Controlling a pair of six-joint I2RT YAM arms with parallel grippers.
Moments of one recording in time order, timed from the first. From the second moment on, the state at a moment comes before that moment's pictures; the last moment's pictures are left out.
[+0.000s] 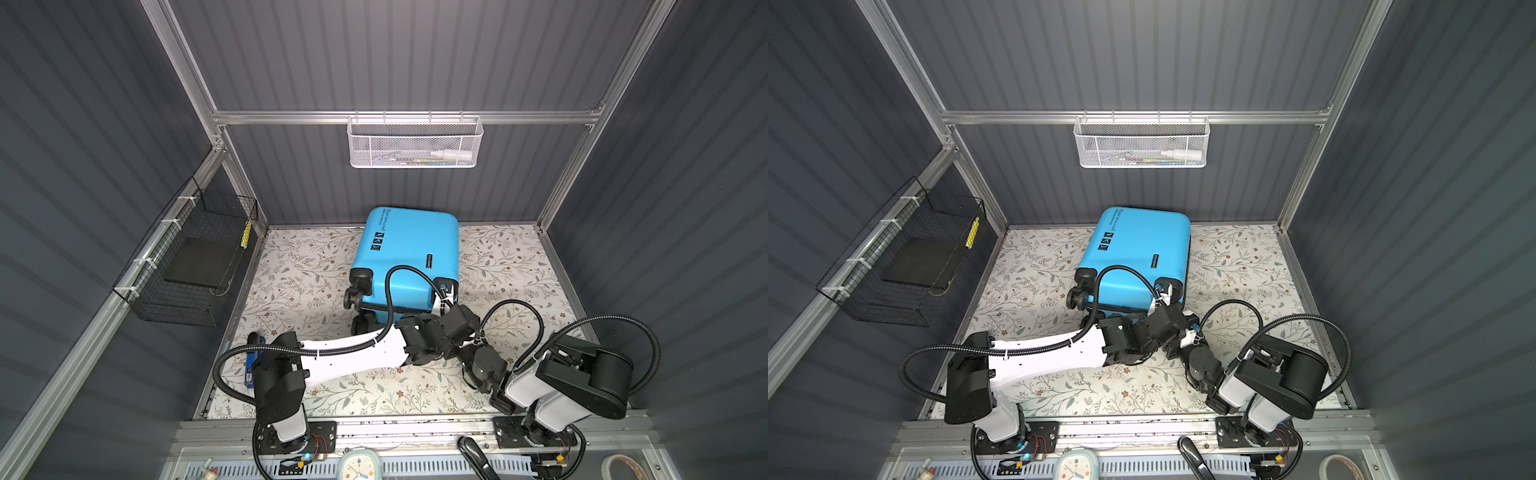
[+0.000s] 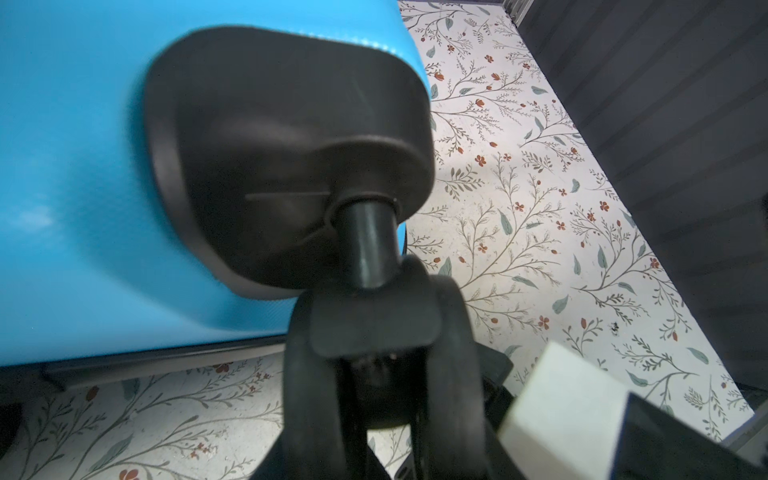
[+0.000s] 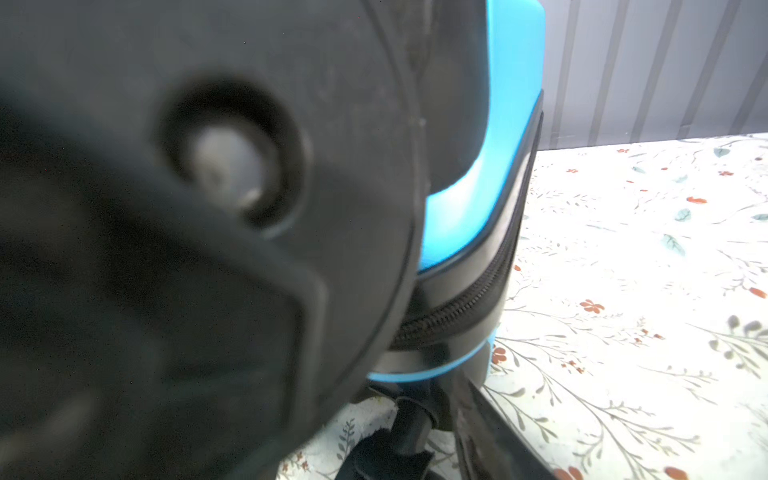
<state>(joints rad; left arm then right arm) -1.26 1.70 1.38 -0.48 -0.52 -0.79 0.96 1.58 0.09 1.39 0.53 0.25</state>
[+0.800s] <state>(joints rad) -1.26 1.69 1.38 -0.50 -0.55 -0.78 0.96 1.66 0.14 1.42 0.53 0.29</state>
